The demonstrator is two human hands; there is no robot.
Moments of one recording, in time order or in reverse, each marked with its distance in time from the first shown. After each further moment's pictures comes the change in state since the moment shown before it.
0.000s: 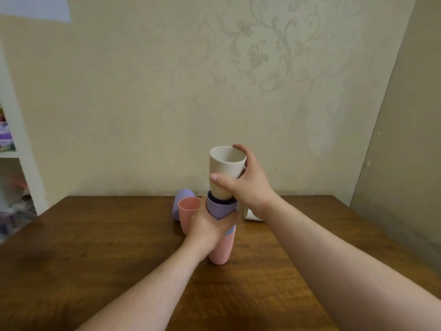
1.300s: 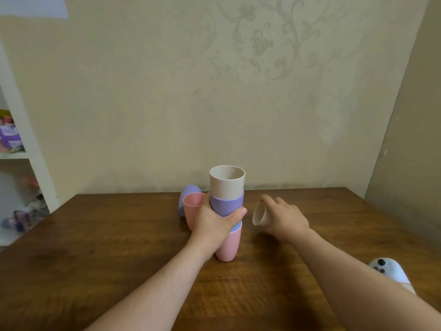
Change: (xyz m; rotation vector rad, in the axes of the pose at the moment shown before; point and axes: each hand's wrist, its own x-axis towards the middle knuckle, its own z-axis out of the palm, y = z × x) left_hand -0.005 -0.001 0.006 -0.119 0.040 -0.023; right_hand -0.005 0.123 -0.068 -1.125 -0.190 0.246
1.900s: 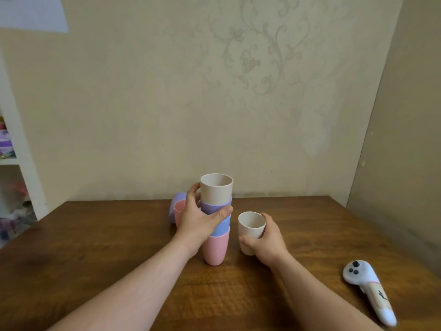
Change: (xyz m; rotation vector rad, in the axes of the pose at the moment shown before) left_hand -0.007 0.032 -0.013 -0.075 -0.010 0.044; right_hand -0.042 -0.001 0.040 0.881 0.165 0.172
